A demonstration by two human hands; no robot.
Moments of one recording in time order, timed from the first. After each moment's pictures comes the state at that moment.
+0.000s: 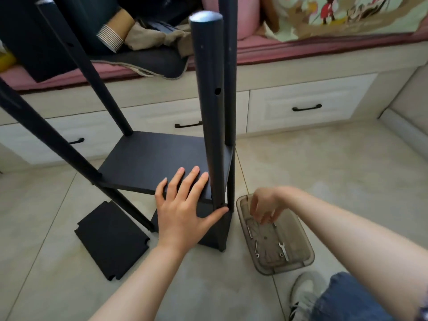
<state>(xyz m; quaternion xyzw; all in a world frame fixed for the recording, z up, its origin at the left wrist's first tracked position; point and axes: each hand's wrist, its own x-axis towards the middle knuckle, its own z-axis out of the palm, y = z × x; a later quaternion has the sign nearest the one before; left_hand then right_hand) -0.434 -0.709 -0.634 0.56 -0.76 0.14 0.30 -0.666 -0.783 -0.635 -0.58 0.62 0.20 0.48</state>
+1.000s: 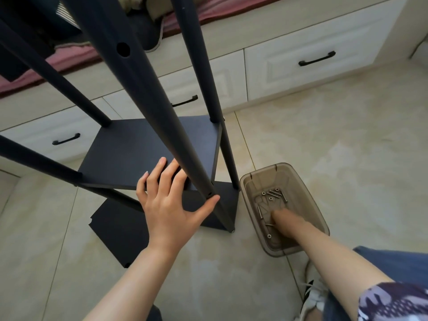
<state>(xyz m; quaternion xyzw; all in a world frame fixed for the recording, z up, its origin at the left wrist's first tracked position) -0.436 -0.705 -0.634 0.58 -0.76 0.12 0.27 -0.696 -0.719 -0.822 -0.66 0.65 0.17 0.34</state>
